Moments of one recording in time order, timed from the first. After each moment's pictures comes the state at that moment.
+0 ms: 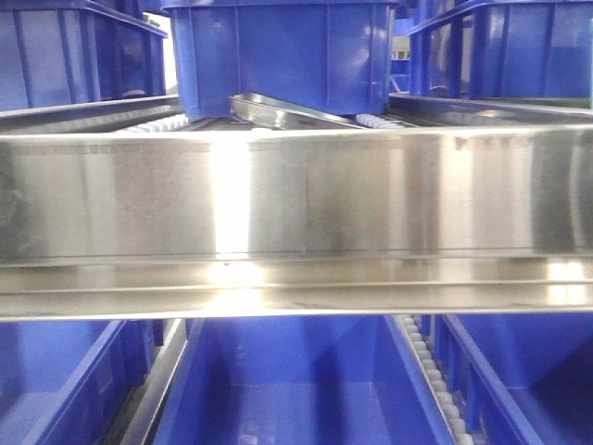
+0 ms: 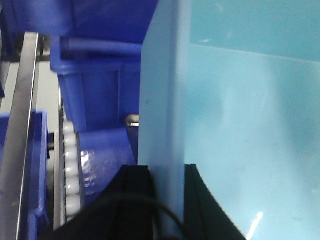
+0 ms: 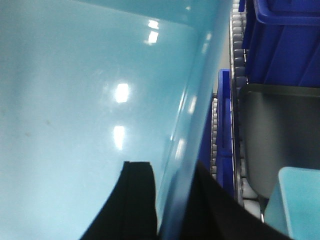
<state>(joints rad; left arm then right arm) -0.47 1.63 -2.02 0.05 0.90 -0.20 0.34 1.45 -1.76 0.00 0.98 0.13</state>
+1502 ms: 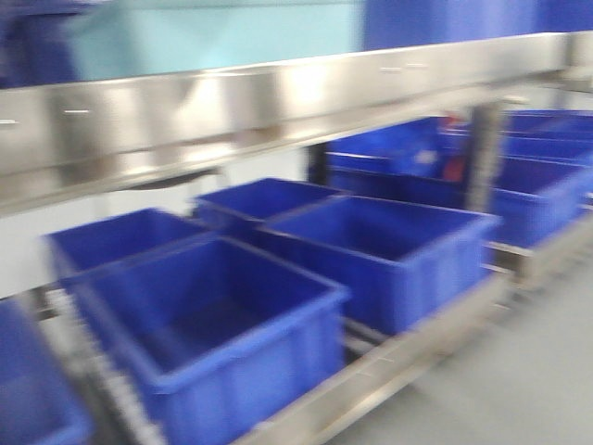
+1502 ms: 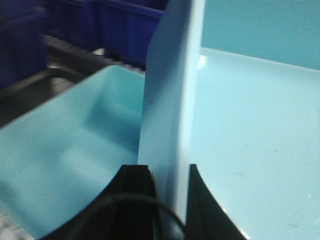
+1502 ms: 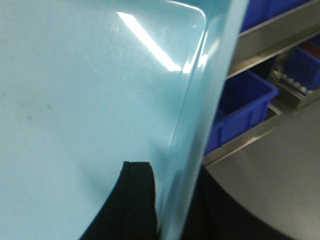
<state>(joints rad) -0.47 1.63 -2.01 0.05 0.83 -0.19 0.34 1.45 -1.76 0.01 0.98 0.14</state>
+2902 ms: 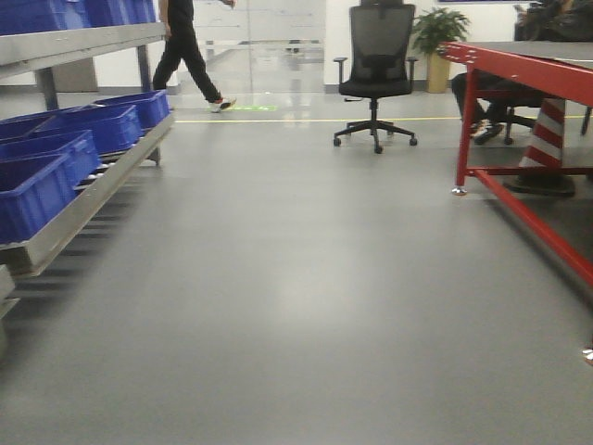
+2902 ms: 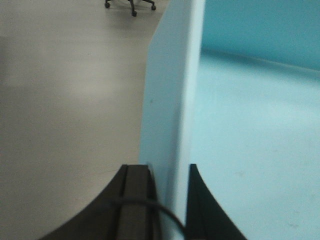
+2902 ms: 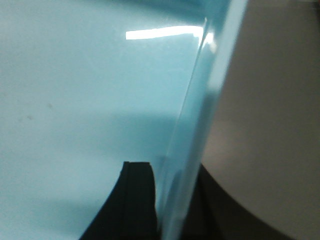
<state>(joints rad) -0.47 1.63 -2.01 0.05 0.83 -0.19 0.33 1.44 -1.76 0.01 0.99 0.14</state>
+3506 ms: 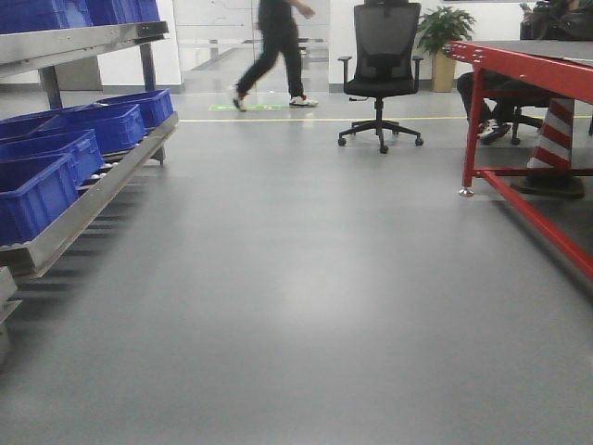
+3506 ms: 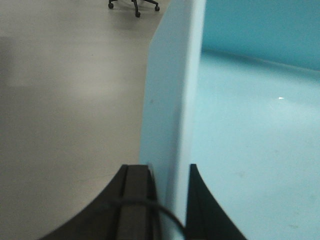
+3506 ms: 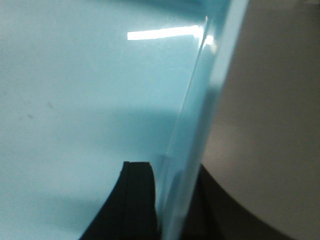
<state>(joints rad) -0.47 1.63 -2.01 0.05 0.83 -0.19 0.33 1.44 -1.76 0.01 0.99 0.14</state>
